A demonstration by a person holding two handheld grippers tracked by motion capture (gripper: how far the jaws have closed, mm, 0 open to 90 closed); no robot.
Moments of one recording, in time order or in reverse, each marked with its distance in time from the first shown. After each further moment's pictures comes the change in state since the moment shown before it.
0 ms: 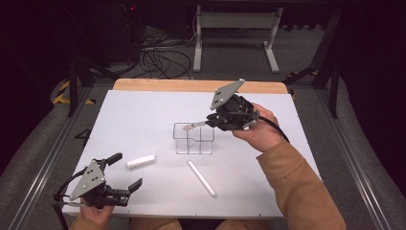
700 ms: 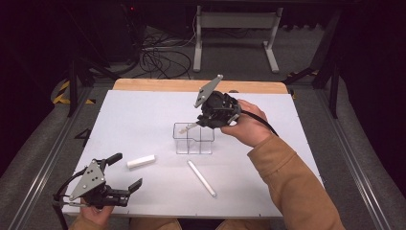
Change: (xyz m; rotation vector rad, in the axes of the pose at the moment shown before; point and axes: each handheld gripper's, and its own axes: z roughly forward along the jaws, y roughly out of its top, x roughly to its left) left arm 0.000 0.000 0.000 0.001 -0.004 0.002; right arm -0.004 0.026 0.026 0.099 0.044 -0.018
